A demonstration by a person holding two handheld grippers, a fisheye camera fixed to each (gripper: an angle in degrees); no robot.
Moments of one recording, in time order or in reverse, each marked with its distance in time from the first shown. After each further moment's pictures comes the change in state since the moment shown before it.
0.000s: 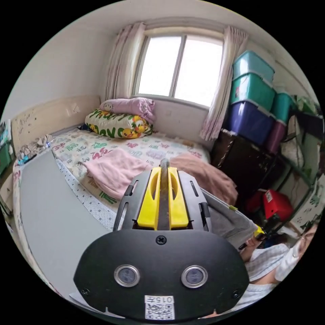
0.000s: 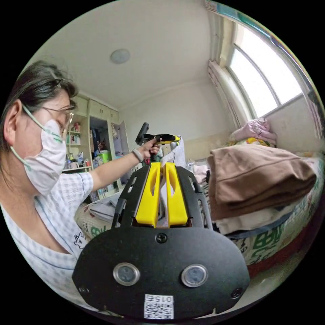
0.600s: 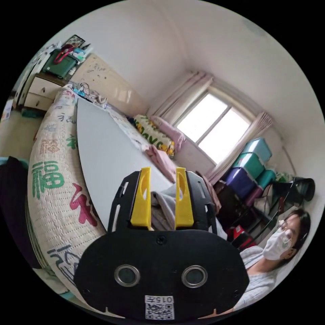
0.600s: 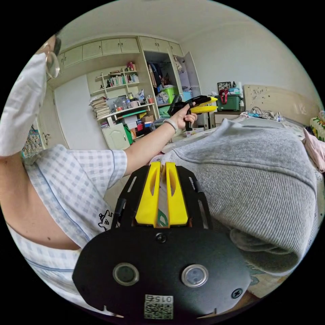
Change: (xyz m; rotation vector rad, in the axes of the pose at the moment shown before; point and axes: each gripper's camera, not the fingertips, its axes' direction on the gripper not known) left arm -0.278 0.491 -0.362 0.325 0.028 -0.477; right arm -0.251 0.136 0.265 -0.555 -0.523 -0.062
